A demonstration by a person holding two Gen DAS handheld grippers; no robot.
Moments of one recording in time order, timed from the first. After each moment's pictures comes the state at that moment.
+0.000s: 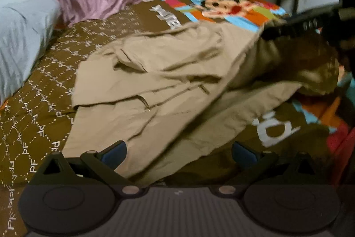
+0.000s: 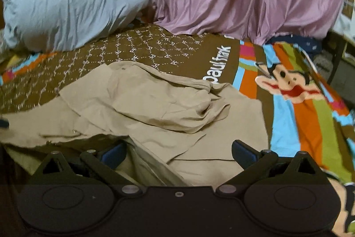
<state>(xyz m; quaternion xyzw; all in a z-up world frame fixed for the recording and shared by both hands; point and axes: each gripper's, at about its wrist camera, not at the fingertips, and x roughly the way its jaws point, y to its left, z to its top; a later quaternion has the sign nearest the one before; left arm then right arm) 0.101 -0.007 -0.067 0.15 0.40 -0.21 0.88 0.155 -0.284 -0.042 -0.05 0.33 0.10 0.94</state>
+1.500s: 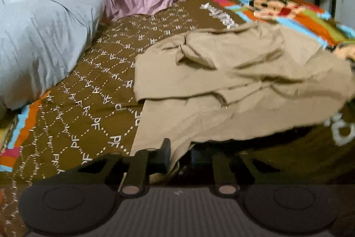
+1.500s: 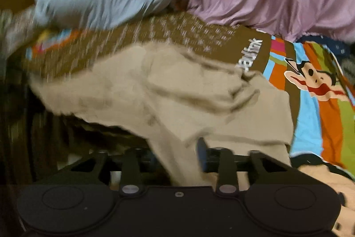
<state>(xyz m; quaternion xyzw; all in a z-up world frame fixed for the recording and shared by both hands) 0.130 0.068 -0.053 0.15 0.38 -0.10 0.91 0.110 -0.272 -0.061 -0.12 0.36 0.18 0.91</state>
